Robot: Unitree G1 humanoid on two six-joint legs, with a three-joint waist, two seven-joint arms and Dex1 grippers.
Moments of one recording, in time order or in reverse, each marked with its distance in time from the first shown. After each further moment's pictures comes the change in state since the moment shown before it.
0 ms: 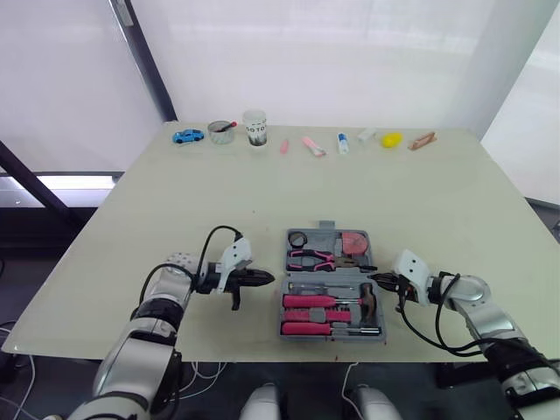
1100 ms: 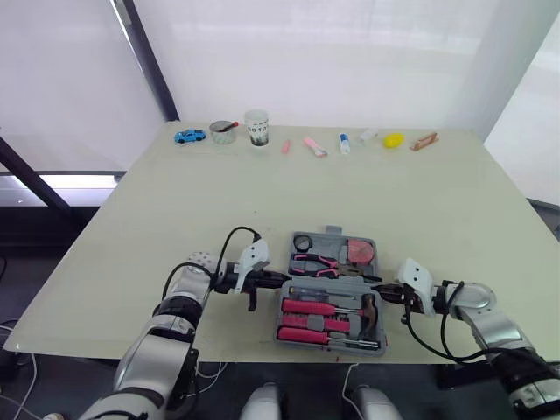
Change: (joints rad) left arm 0.000 -0.097 -0.002 -0.028 0.037 0.025 -0.021; right arm 0.067 -0.022 -0.009 -0.084 0.030 0.075 0.086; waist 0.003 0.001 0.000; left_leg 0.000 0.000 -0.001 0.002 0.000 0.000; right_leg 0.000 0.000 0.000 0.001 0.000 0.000
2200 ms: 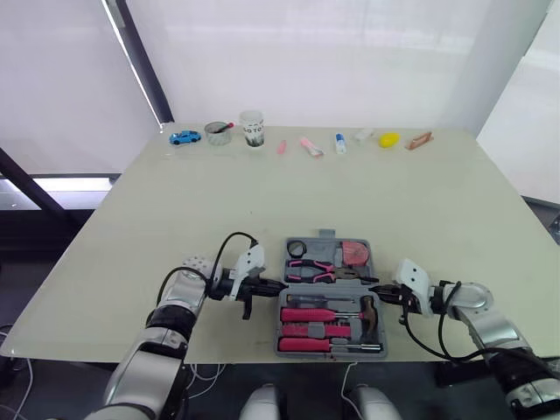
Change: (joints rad) left arm 0.086 0.039 0.000 -0.161 -0.021 0.123 -0.045; right arm -0.011 0.017 0.001 0.013 -0.012 -0.012 0.003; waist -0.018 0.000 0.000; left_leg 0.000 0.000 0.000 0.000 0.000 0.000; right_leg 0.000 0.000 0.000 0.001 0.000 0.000
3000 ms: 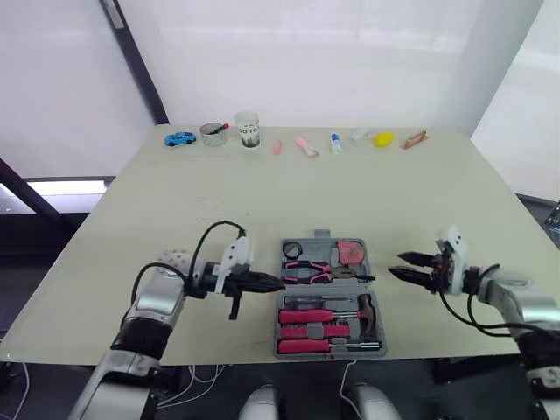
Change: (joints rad) left arm 0.183 0.134 -0.011 -0.567 -0.197 0.224 -0.059; right arm -0.138 -0.047 -0.218 -0.027 0.373 0.546 0.041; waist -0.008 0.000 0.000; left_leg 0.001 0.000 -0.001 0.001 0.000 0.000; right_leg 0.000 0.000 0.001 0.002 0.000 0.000
